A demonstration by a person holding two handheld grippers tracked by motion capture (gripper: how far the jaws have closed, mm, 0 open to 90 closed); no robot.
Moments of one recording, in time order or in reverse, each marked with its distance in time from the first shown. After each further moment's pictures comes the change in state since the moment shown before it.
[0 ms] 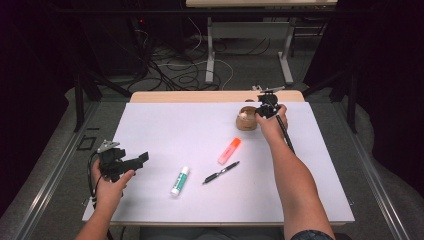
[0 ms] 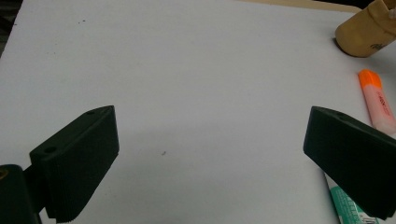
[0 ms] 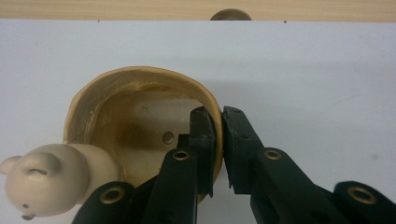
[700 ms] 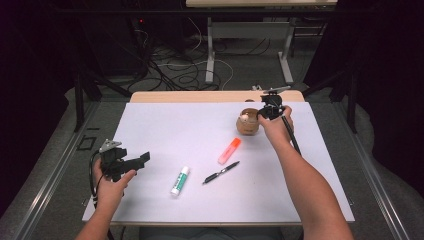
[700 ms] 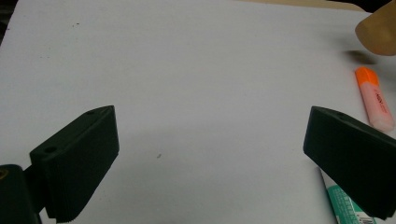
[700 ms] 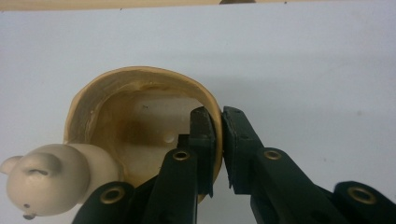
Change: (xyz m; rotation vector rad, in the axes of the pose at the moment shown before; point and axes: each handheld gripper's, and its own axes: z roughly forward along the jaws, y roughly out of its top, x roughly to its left) left arm -0.004 0.001 0.002 -0.006 -0.002 0.020; right arm 0.005 -0.007 -0.041 0.053 0.028 0.026
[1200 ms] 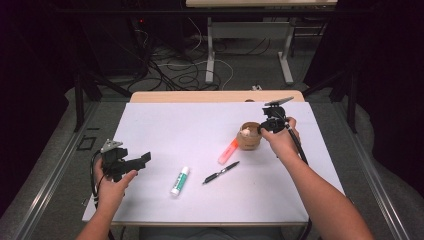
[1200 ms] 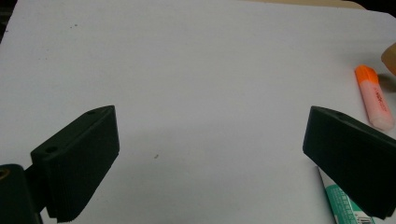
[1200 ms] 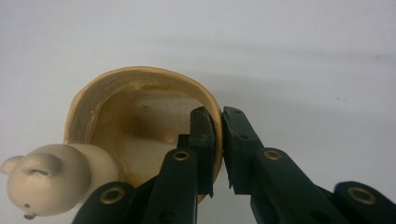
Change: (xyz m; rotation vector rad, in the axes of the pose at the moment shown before) left arm -0.004 0.000 0.000 0.001 0.006 0.005; right arm 0.003 -0.040 -0.028 0.075 0.057 -0.054
